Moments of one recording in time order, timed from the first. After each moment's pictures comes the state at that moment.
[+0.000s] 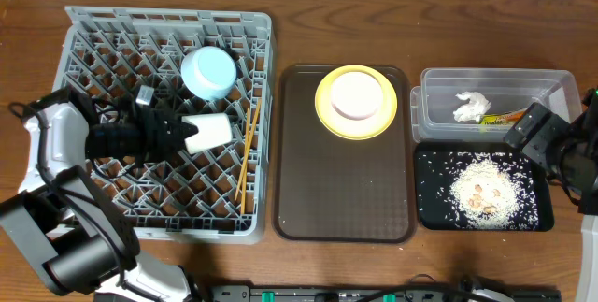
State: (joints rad) left arm 0.52 1.79 1.24 -1.36 0.98 0.26; right arm -0.25 1.12 1.38 -1.28 0.06 0.42
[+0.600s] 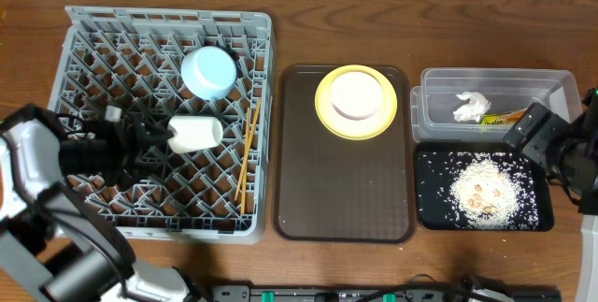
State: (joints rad) left arm 0.68 1.73 1.24 -1.35 0.79 0.15; right arm -0.25 1.12 1.38 -1.28 0.06 0.42
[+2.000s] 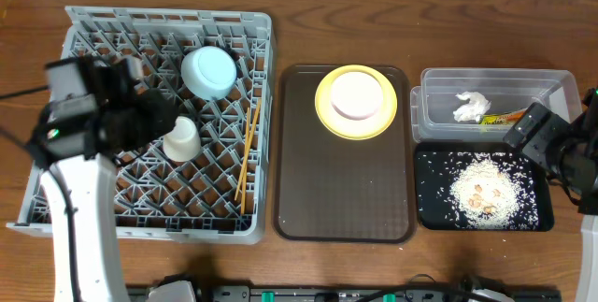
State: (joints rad) left arm 0.26 1.30 1.24 -1.00 0.43 -0.24; right arm -0.25 1.12 1.38 -1.28 0.06 0.42
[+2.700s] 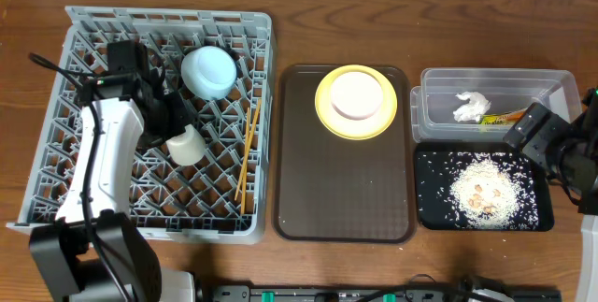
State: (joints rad) left arm 0.17 1.61 1.24 -0.99 0.11 -0.28; right arm -0.25 1.12 1.38 -1.28 0.06 0.42
